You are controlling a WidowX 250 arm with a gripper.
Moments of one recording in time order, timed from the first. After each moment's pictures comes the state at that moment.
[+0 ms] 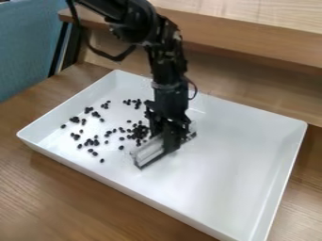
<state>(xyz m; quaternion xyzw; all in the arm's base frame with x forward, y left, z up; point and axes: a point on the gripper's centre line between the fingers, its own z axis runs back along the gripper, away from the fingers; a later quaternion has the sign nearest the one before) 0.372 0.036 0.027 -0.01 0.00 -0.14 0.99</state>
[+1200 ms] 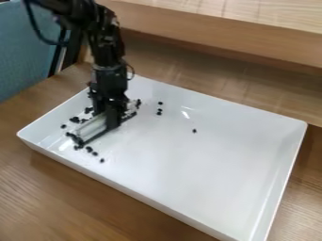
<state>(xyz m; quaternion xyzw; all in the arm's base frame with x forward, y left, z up) 0.360 0.153 0.030 0.02 0.03 -0.08 1.00</state>
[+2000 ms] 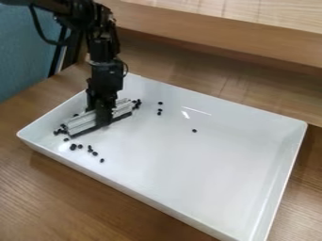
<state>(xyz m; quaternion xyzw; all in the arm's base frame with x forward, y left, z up) 0.375 0.140 0.030 -0.01 0.04 -0.21 0.98</state>
